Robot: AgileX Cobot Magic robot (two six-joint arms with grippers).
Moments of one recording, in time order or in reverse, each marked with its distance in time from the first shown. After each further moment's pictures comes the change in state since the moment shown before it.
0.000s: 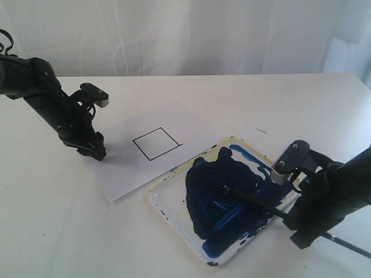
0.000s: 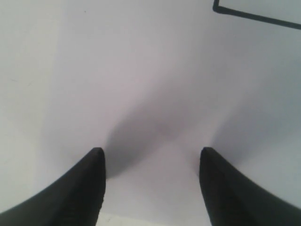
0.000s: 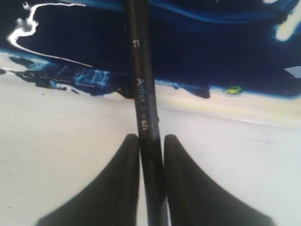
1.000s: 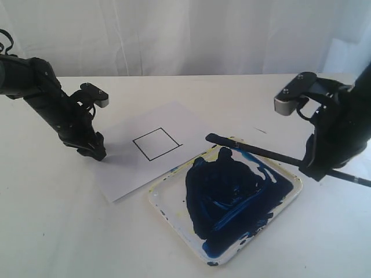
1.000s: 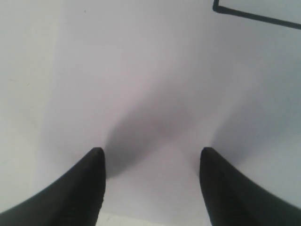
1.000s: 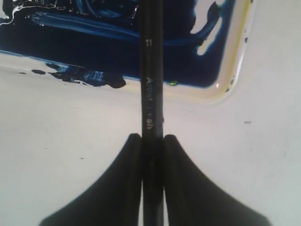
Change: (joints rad) left arm 0.000 0.000 -0.002 0.000 0.008 0.000; right arm 0.054 -0.099 -0.438 -0.447 0.525 0.492
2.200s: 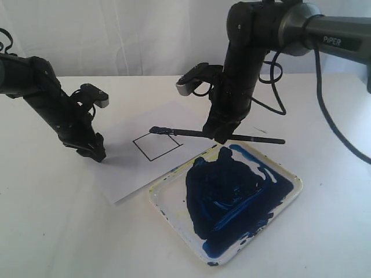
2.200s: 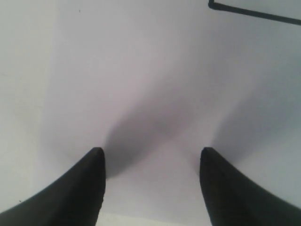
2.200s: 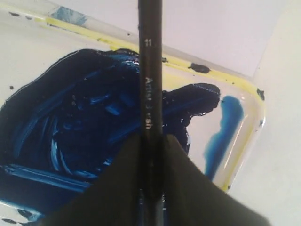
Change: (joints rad) left arm 0.000 0.000 -0.002 0.000 0.025 0.000; right arm 0.265 0.608 -0.739 -0.106 0.191 0.220
